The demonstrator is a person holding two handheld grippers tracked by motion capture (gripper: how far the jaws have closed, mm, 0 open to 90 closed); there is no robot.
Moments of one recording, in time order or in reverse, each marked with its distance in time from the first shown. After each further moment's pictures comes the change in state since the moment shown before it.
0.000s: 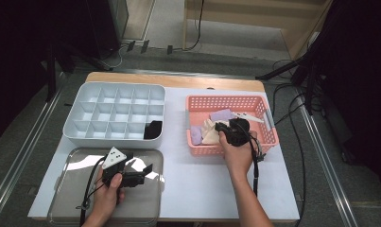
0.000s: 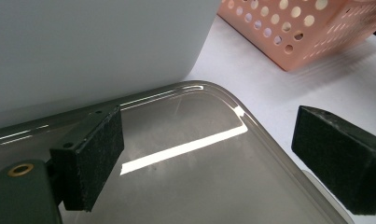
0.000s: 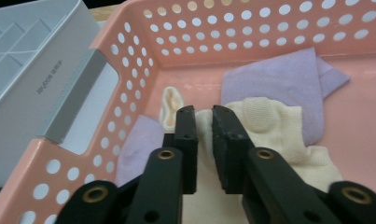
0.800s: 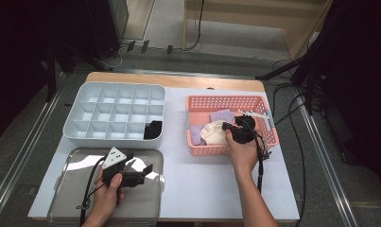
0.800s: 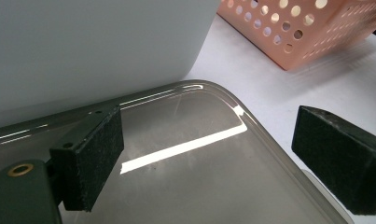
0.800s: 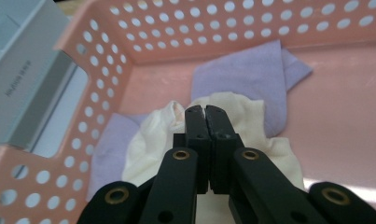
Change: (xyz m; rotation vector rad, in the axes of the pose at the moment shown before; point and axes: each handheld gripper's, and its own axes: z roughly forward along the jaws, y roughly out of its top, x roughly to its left) left arm 0.000 0.000 0.000 0.003 0.000 0.000; right arm -0.014 0.009 -0.005 0.041 -0.054 0.030
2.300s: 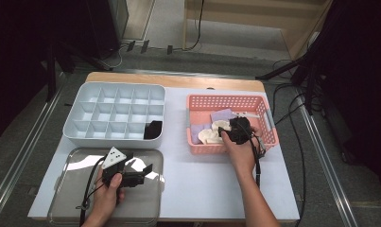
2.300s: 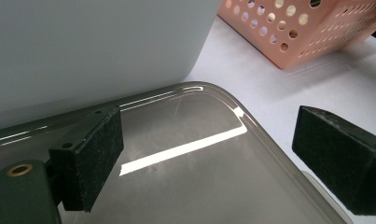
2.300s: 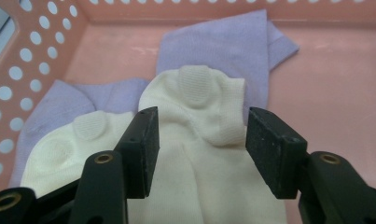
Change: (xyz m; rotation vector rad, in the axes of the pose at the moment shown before) left arm 0.000 0.000 0.000 -0.008 -0.001 -0.001; right arm -0.007 -0.008 0.027 0.100 -0.132 -0.098
